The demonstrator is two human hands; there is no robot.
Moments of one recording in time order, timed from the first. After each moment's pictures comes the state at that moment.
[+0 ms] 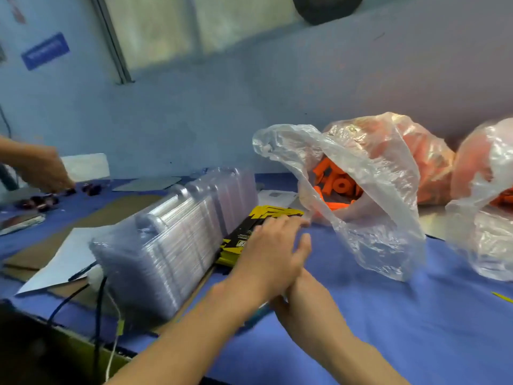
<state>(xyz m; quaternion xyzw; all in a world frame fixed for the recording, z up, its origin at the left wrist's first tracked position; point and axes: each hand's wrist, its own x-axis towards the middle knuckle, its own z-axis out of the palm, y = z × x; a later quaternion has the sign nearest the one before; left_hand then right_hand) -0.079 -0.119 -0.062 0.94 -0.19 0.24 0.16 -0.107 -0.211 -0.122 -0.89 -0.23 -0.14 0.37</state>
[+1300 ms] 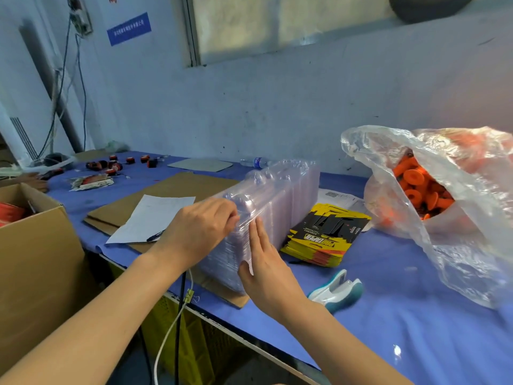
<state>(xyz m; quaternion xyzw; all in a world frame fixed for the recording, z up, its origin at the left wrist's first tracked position) -0.143 0.137 -0.030 0.89 -0.18 0.40 -0.14 -0.111 -0.026 -0.108 -0.86 -0.36 -0.09 0.35</state>
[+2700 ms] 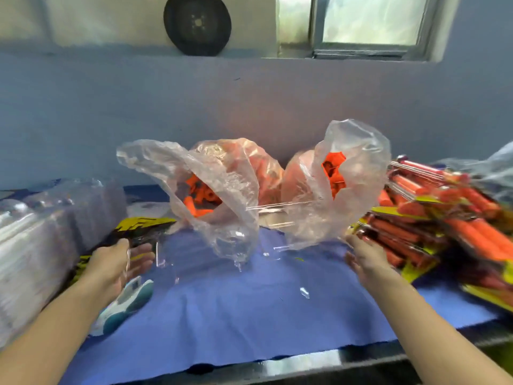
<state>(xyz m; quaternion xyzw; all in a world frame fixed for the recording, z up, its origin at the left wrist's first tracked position) -0.068 -0.108 -0.079 0.63 0.12 0.02 0.76 -0.159 -0.529 -0.099 -0.56 0.32 -0.25 0.72</state>
